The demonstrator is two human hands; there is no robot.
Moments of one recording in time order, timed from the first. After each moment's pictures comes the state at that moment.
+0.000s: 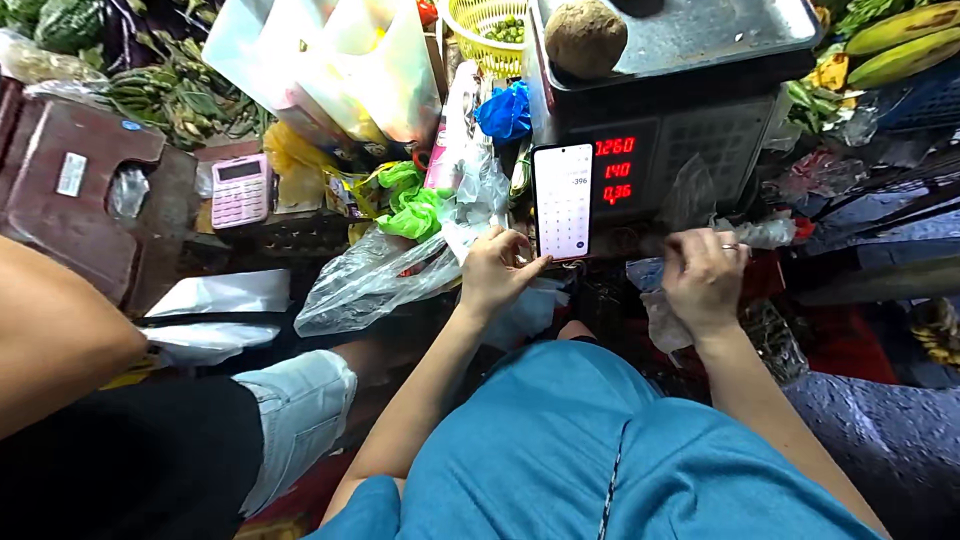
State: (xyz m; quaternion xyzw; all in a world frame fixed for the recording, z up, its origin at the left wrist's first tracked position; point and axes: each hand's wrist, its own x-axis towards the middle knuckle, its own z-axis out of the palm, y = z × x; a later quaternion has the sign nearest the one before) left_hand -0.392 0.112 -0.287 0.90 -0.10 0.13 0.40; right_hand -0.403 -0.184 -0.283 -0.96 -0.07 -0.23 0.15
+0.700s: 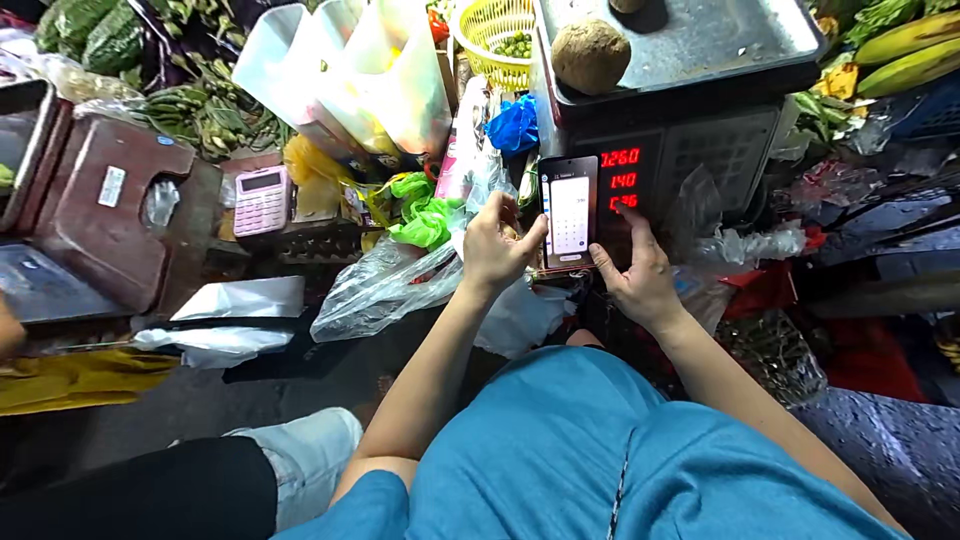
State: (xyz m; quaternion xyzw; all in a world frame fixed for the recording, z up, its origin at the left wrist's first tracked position) left_hand -0.360 0.112 -0.252 0.89 -0.06 0.16 0.43; right_hand -0.383 -0.117 -0.278 -0.88 -0.14 -0.13 0.43
